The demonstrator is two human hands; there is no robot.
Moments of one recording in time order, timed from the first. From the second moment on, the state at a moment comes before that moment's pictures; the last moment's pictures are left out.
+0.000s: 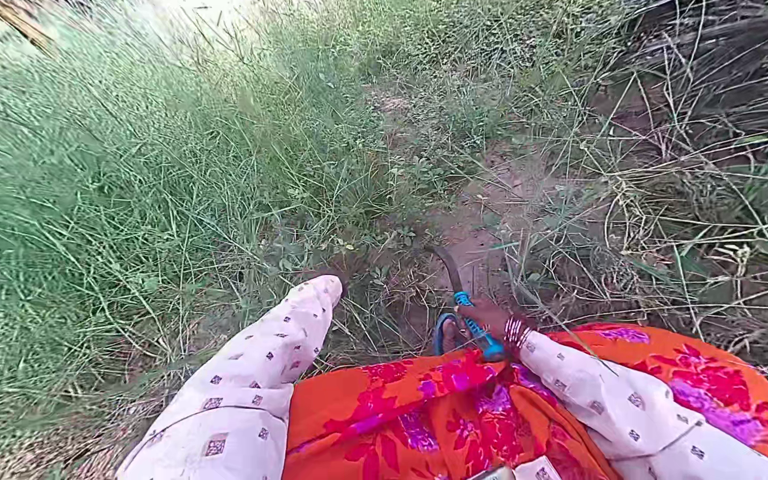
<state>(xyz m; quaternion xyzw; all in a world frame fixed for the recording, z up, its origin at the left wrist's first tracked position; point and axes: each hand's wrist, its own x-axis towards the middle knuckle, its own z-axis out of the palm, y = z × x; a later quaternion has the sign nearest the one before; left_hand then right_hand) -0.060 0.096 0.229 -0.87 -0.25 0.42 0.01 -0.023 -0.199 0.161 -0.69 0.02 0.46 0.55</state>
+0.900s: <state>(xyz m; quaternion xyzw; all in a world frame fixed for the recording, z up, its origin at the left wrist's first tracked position) -0.009 0.010 0.111 -0.94 0.02 0.32 -0.08 0.002 -0.205 0.165 -0.76 -0.04 0.44 0.47</state>
